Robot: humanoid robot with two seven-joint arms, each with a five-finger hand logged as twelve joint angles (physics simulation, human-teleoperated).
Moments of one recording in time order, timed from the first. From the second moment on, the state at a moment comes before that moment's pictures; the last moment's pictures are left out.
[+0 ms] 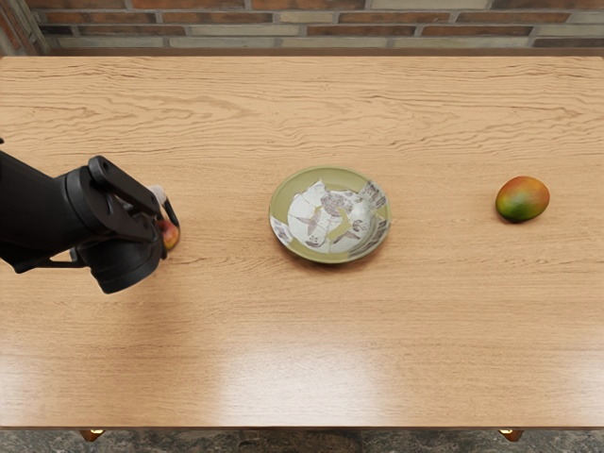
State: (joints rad) left arm -1.80 0.00 1.20 -1.43 -0.42 0.58 0.14; right arm -0.09 0.00 -0.07 0.21 0.03 0.00 0.06
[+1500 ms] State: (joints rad) left arm -1.88 0.00 0.75 -1.22 -0.40 0.33 0.19; right arm -0.09 0.00 -0.07 0.21 0.03 0.00 0.06
